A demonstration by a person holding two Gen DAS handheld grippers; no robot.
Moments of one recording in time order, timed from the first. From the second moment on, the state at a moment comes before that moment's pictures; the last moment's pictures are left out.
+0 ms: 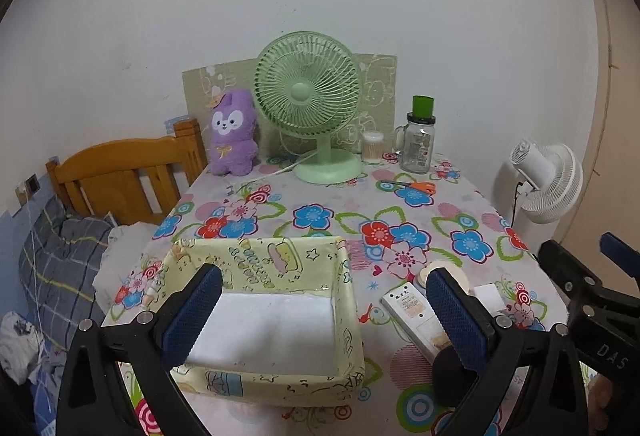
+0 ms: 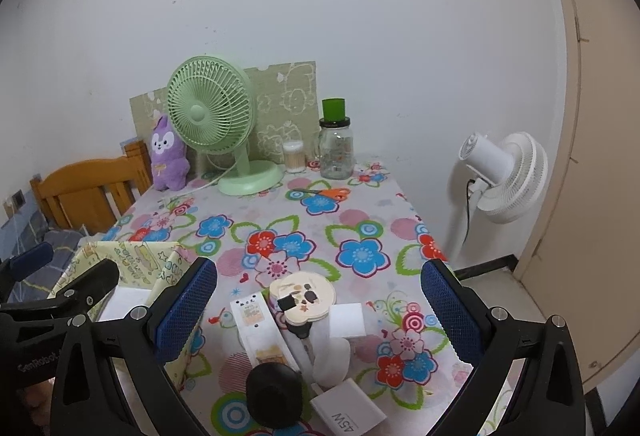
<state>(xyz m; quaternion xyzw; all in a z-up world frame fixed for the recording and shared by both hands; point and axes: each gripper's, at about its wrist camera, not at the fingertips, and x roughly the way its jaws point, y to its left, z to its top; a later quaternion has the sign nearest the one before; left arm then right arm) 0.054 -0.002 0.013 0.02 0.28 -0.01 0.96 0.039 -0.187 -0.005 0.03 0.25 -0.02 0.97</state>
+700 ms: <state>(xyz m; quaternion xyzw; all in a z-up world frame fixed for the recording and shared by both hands) 0.034 -0.006 0.004 0.03 0.28 -0.01 0.96 0.031 -0.183 -0.009 0.02 0.27 -0.03 0.96</state>
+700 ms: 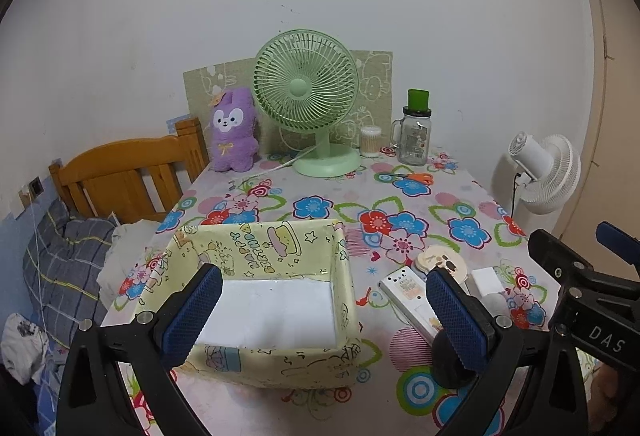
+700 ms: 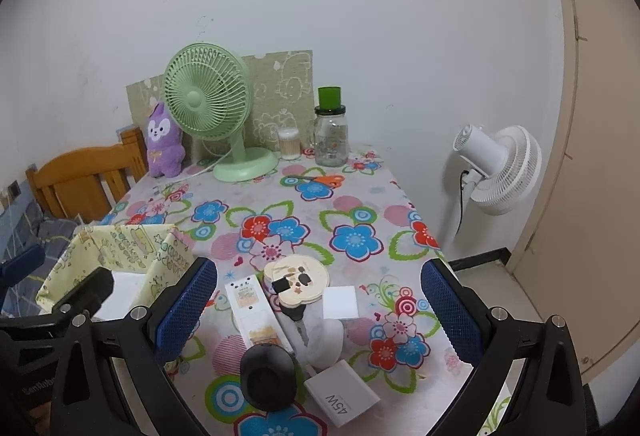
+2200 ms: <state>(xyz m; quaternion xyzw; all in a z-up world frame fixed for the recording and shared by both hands) 0.025 -0.003 -0.002 0.01 0.28 0.00 0.96 0.022 -0.183 -0.002 0.03 0.27 -0.03 0.96</state>
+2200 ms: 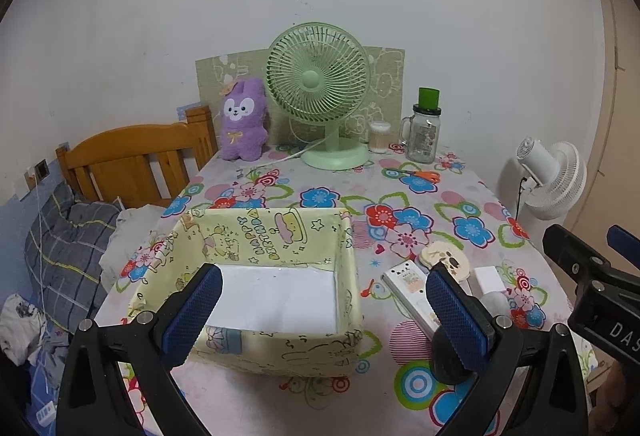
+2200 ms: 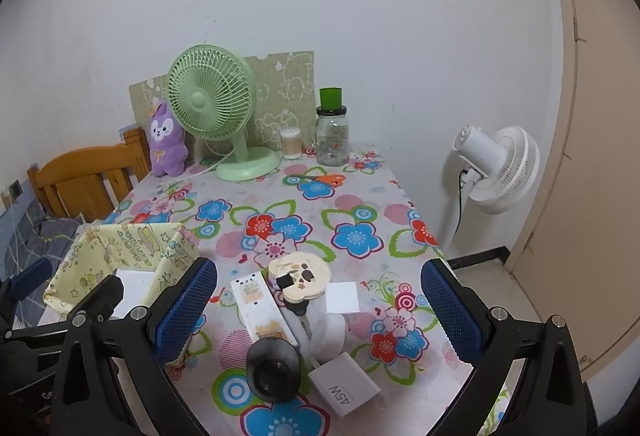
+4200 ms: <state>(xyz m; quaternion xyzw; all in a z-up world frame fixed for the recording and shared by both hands) 0.063 -0.106 -0.104 0.03 0.39 -0.04 0.92 0.060 -0.234 -0.100 0.04 0.36 0.00 0.93</state>
